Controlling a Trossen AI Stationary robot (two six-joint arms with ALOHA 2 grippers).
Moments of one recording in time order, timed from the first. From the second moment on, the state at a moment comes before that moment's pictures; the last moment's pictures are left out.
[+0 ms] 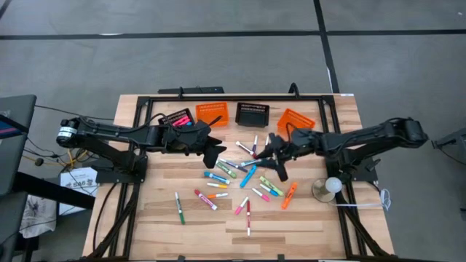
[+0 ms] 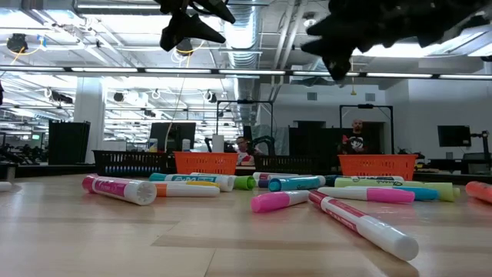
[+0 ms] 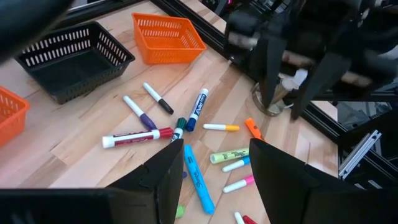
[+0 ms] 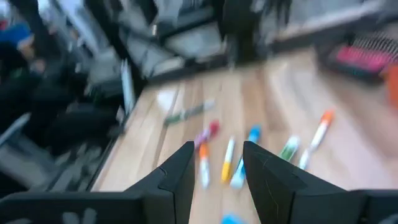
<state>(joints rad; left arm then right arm) -0.09 1.28 1.03 -0.26 -0.27 -0.61 0.02 1.18 0.60 0.28 -0.23 0.23</state>
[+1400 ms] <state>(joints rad) -0.09 1.28 1.03 -0.26 -0.27 -0.55 0.41 1.45 0.76 -0.65 -0.18 -0.04</state>
